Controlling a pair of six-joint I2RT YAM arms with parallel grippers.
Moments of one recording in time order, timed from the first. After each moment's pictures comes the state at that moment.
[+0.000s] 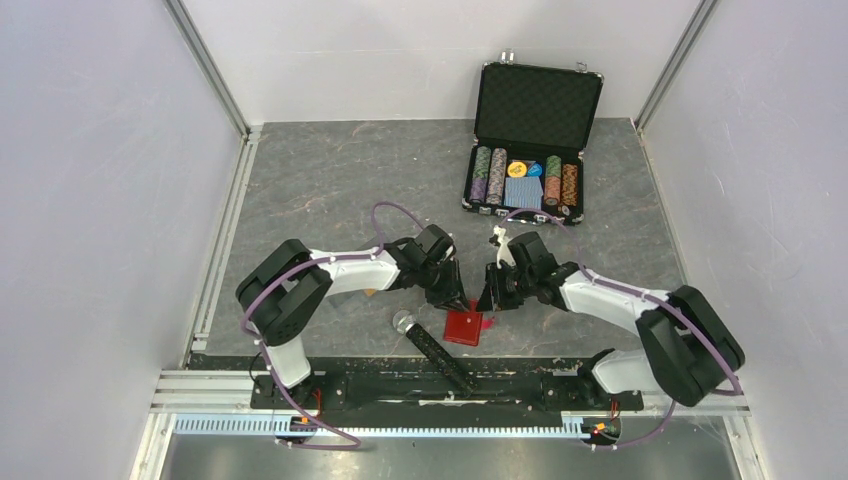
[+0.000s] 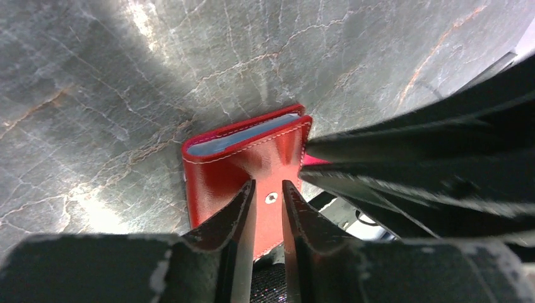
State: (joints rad) left arm -0.86 1.78 0.96 -0.17 0.36 -0.93; right arm 0.57 1.32 0.54 -0.15 -0.41 0.48
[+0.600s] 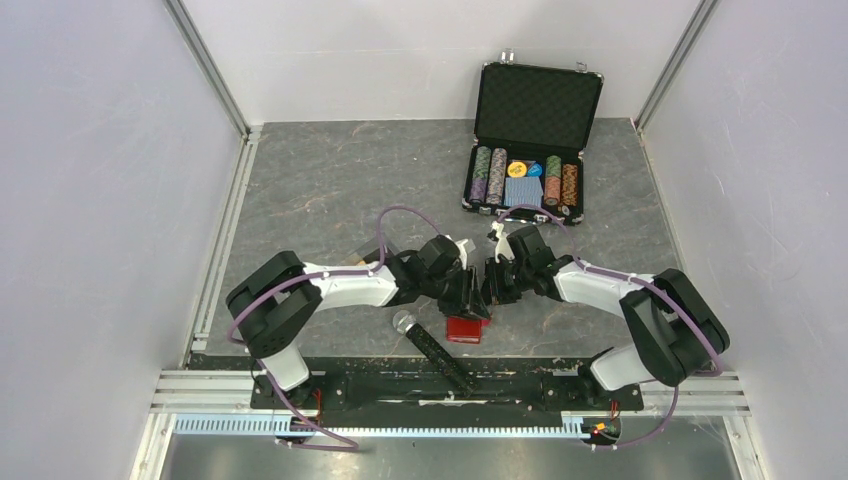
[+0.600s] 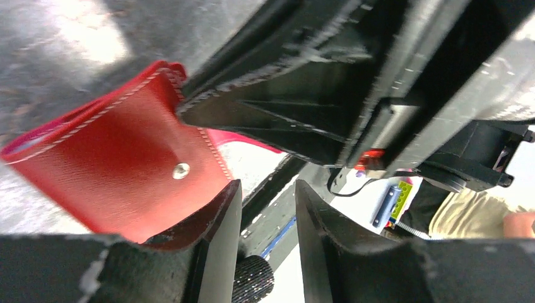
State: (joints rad) left arm -0.95 1.70 0.88 0.02 0.40 -0.93; right arm 0.52 1.45 0.58 -0.11 -0.44 0.44
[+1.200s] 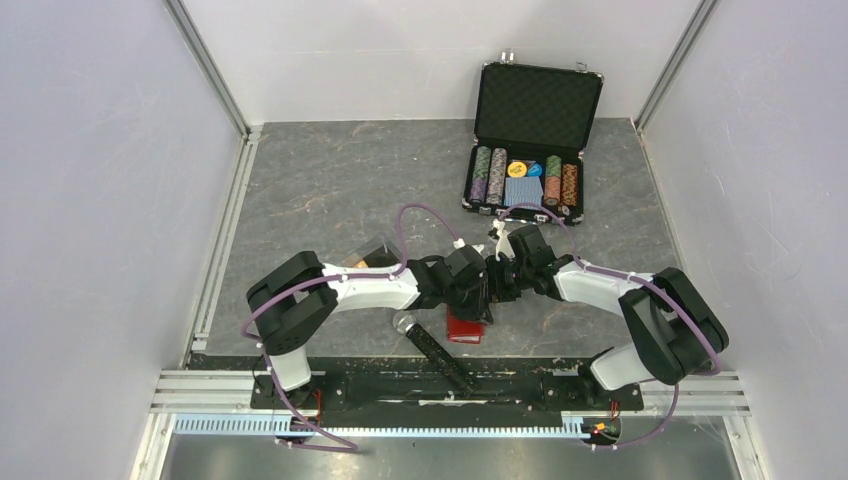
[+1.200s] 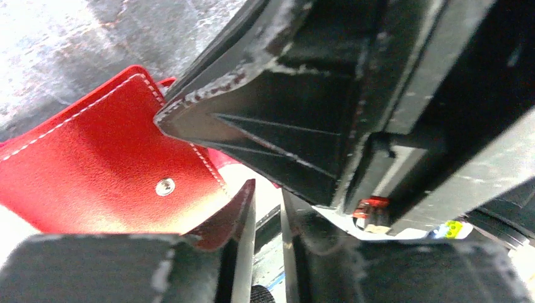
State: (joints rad) left arm -1.07 1.78 1.04 -0.13 0.18 -0.93; right arm 0.51 1.46 0.58 -0.08 -0.45 0.45
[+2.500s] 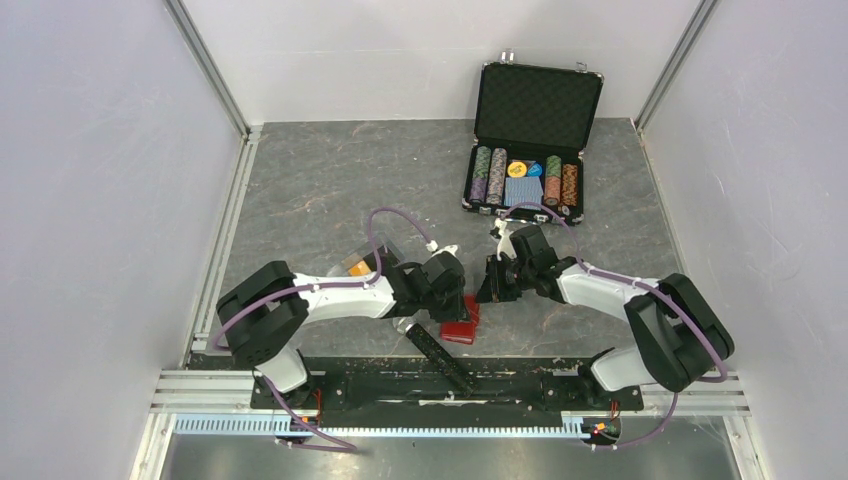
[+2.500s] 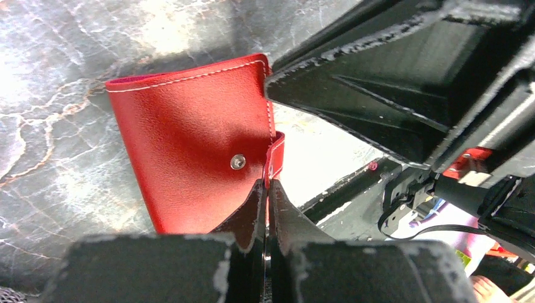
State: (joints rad) left arm -1.06 1.63 0.88 -0.13 0.05 -0.99; right arm 0.51 1.42 0.57 -0.07 -0.45 0.46
